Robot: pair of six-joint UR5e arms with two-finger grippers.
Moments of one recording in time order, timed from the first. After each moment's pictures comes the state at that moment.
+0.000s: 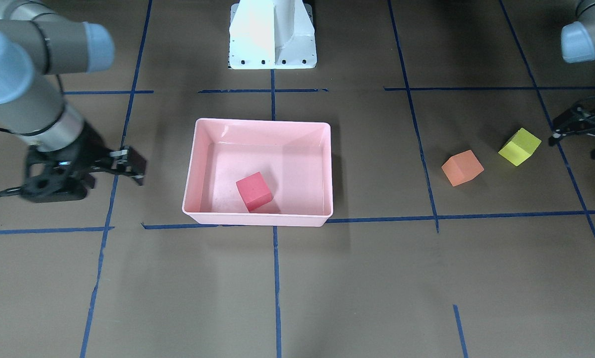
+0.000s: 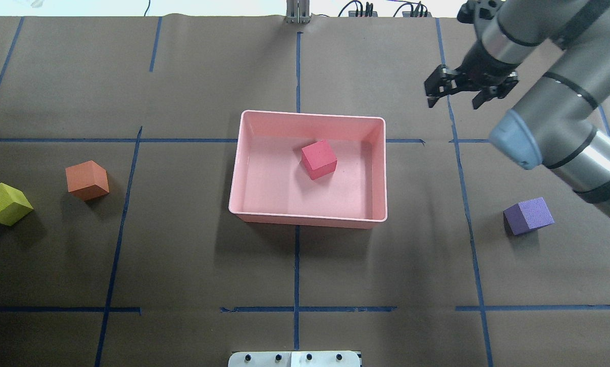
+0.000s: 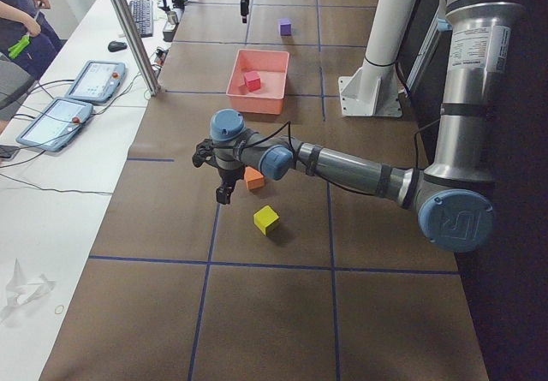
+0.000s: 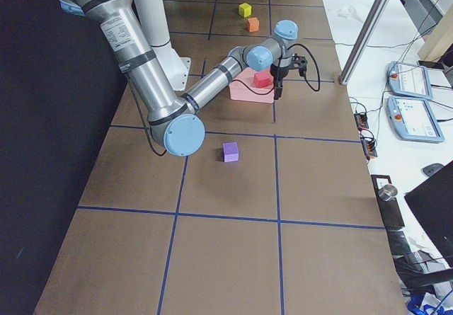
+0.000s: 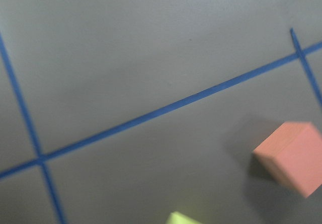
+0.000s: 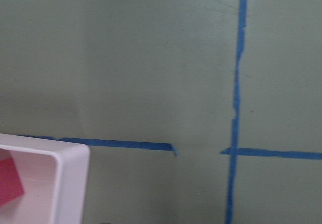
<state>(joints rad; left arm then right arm) -1.23 -1.60 -1.77 -1.83 -2.33 -0.36 1.03 -1.11 1.74 -1.64 2.24 0.70</state>
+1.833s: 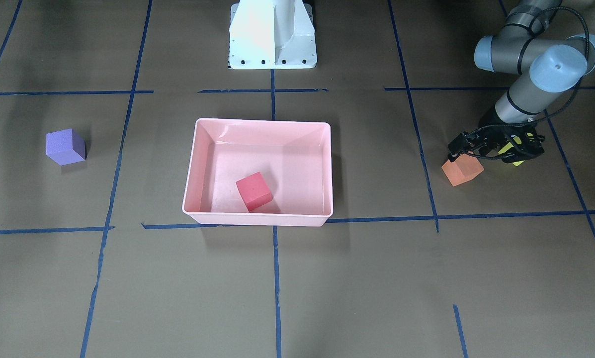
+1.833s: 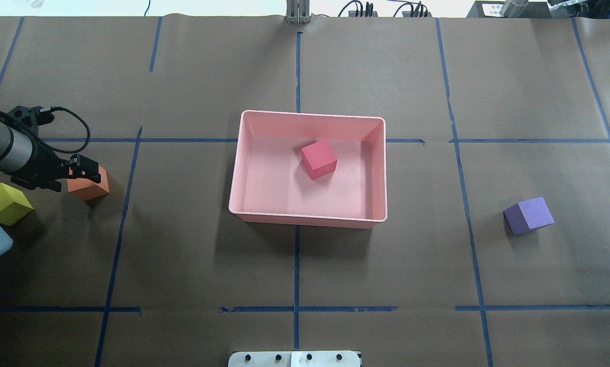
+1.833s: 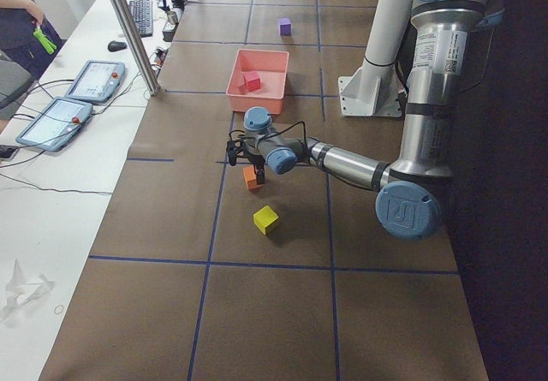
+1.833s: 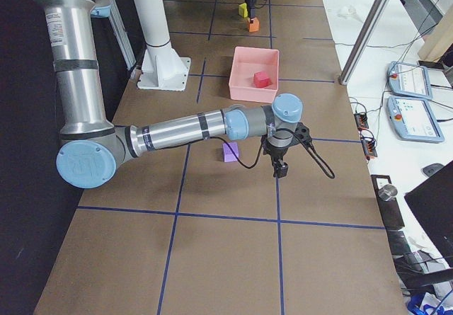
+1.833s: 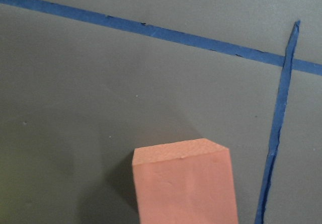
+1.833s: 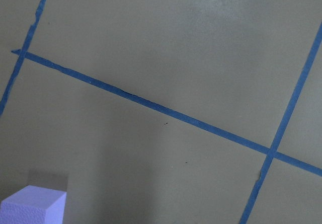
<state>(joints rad) -0.87 -1.65 -1.69 -2.09 -2.15 -1.15 1.40 -1.47 1.72 -1.63 2.35 -0.11</state>
